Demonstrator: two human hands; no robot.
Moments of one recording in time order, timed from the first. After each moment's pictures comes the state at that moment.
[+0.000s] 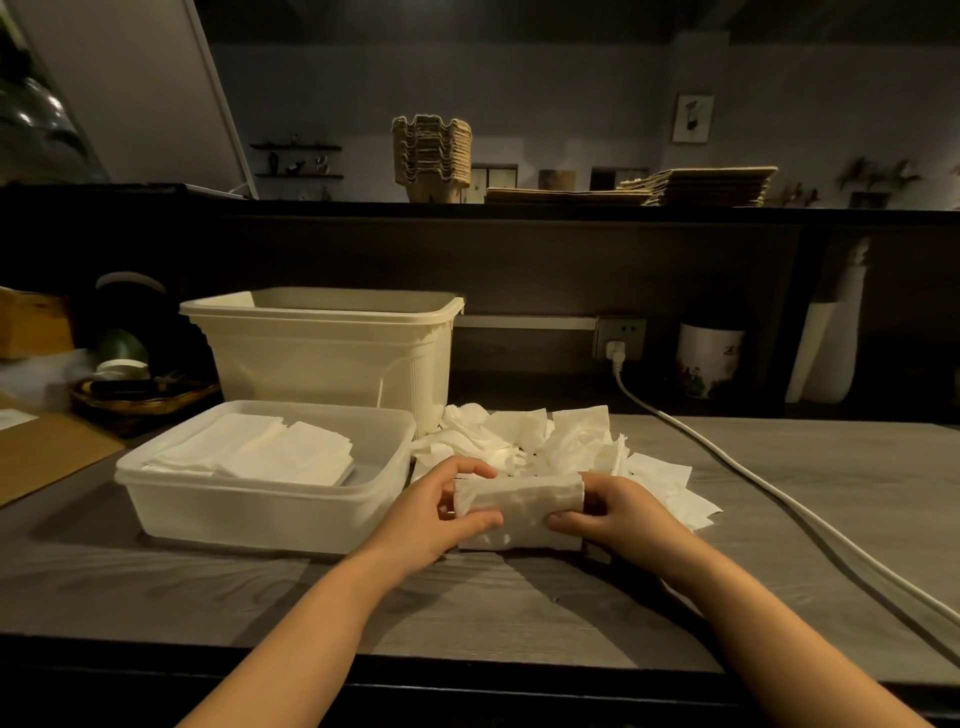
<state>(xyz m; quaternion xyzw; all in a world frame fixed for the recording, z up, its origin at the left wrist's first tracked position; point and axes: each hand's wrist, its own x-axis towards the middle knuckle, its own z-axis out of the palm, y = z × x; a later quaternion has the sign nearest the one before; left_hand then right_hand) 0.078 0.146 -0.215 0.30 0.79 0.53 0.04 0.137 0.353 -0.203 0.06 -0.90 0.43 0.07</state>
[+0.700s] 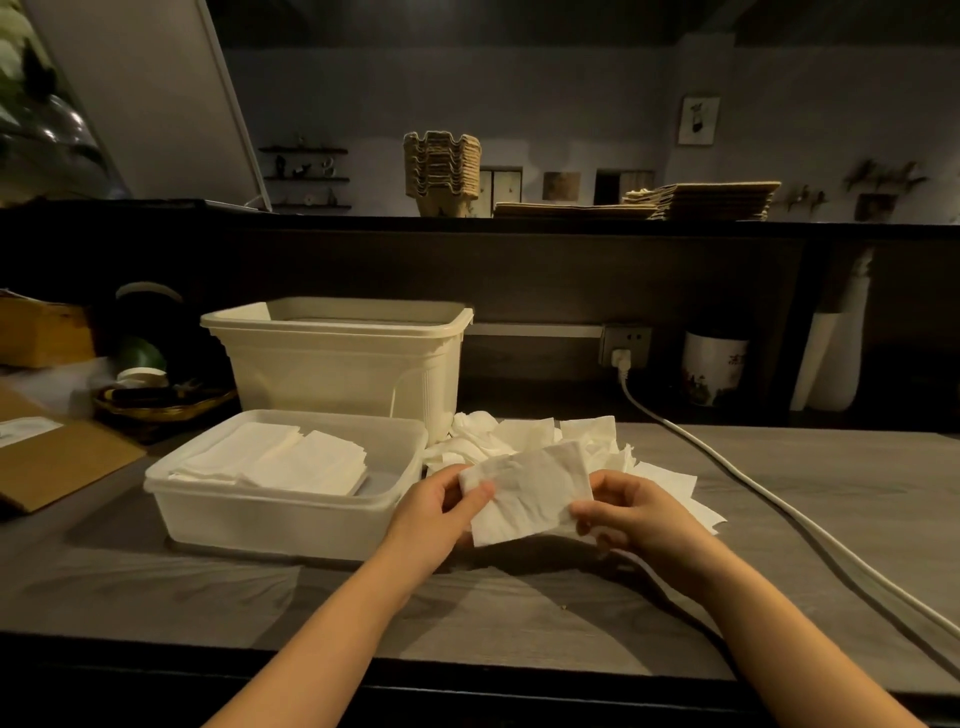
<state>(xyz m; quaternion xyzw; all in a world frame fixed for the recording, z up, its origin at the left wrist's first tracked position) 0.088 0.147 -0.204 0.21 0.75 0.62 0.03 0.148 0.355 -0.191 0.00 -0.76 0.65 0.02</state>
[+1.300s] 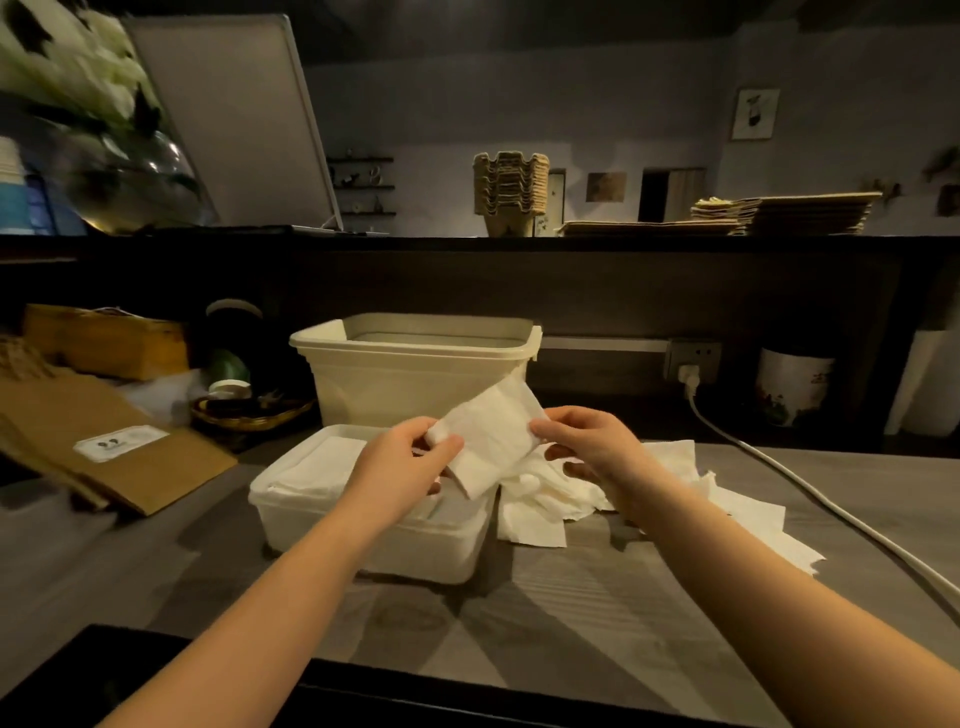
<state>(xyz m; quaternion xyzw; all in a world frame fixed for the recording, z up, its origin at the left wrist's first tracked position) 0.071 0.061 -0.135 0.14 0.83 0.53 -0.09 0.075 0.260 -0.132 -0.01 -0.76 0.64 0.08</state>
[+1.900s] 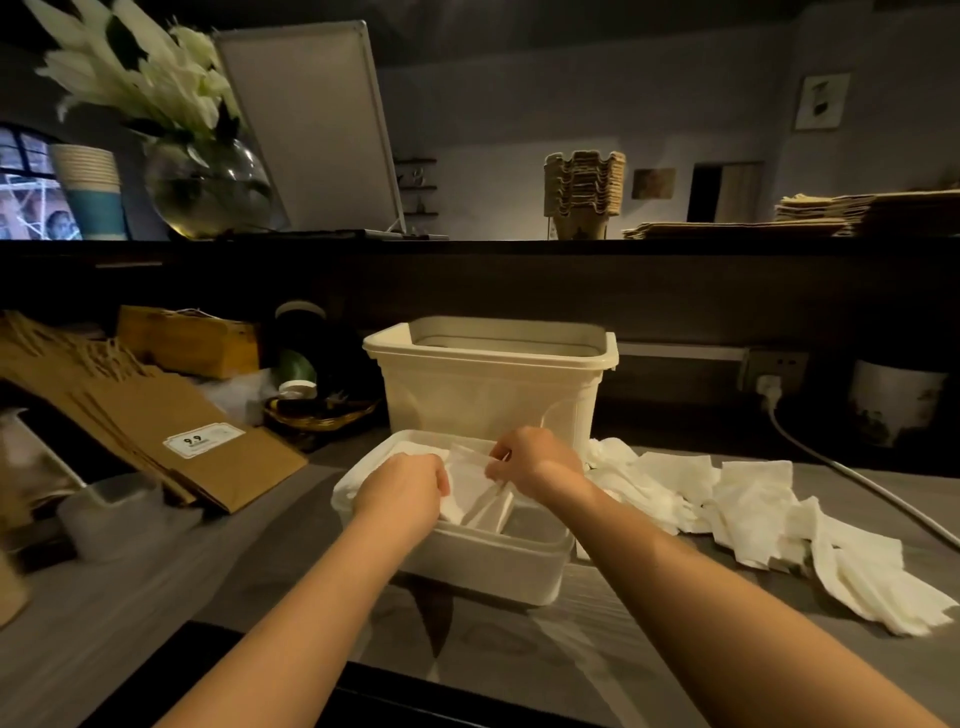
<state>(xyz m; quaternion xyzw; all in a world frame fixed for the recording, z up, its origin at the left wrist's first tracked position) 0.034 0.005 -0.144 0.00 0.99 0.12 -0.04 -0.008 0.154 -0.149 0.04 -0.97 0.23 0.06</state>
